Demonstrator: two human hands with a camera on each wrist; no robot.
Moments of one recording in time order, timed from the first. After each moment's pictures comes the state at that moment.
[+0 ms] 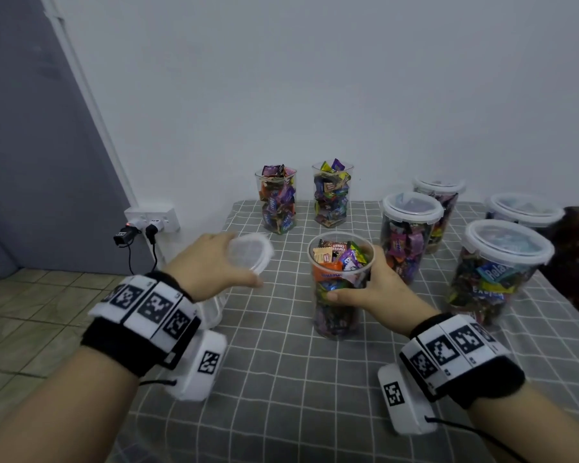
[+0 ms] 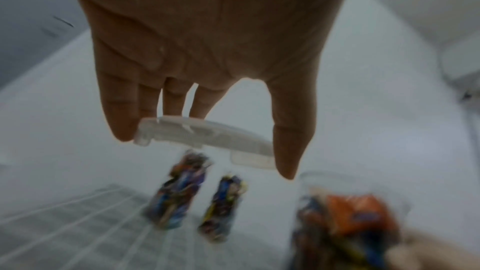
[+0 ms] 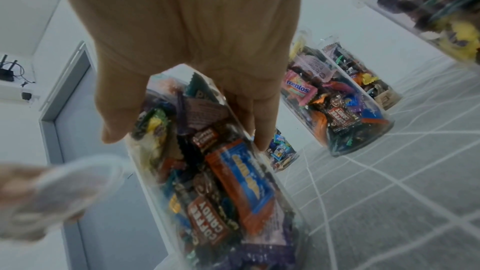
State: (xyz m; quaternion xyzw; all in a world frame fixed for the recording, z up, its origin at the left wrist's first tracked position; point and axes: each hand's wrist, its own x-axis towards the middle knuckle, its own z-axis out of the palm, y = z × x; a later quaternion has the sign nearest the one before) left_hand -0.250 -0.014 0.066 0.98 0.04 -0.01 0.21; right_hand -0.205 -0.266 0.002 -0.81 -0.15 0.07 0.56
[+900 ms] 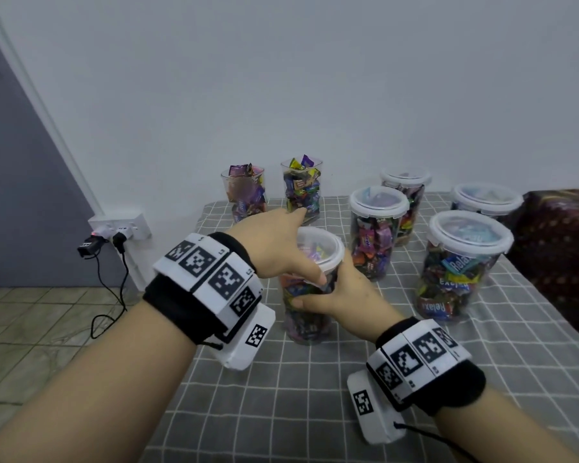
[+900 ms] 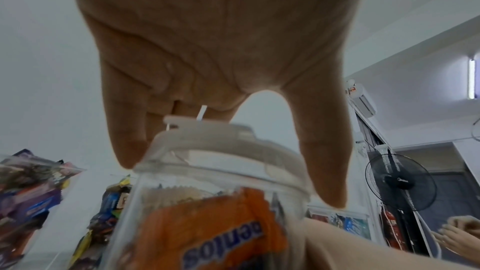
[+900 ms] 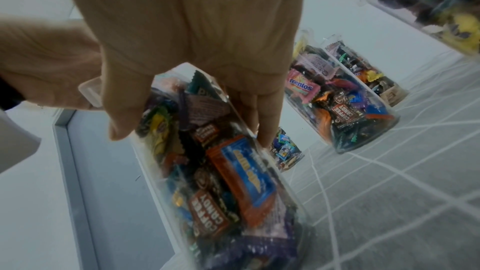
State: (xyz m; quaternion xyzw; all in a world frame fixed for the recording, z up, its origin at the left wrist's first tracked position) left_hand -0.211 -0.123 0.100 0.99 -0.13 -0.05 0.05; right_hand -0.207 -0.265 -0.007 -0.82 -0.15 0.05 0.55
